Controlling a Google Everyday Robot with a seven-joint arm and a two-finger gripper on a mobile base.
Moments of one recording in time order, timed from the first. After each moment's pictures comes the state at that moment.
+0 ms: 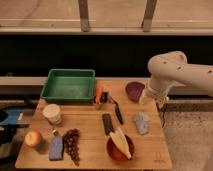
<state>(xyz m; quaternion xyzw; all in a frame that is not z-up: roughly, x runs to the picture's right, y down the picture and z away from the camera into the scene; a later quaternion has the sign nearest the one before) 0.238 0.073 0.699 -0.19 0.25 0.74 0.60</state>
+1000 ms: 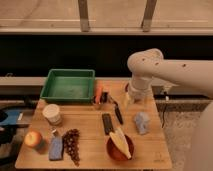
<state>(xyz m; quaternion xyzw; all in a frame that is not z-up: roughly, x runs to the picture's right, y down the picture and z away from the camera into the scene) 0.153 0.089 0.697 -0.29 0.25 0.63 0.68</state>
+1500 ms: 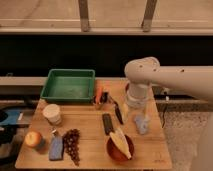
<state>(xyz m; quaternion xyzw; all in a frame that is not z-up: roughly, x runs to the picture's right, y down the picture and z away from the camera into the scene) 0.141 0.143 0.665 -0.35 0.28 0.58 0.69</state>
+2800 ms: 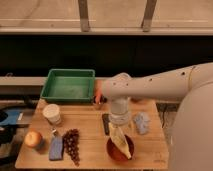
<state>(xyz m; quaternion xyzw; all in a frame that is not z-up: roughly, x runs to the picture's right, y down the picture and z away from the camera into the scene) 0.084 0.221 0.676 -0.39 0.32 0.47 0.72</state>
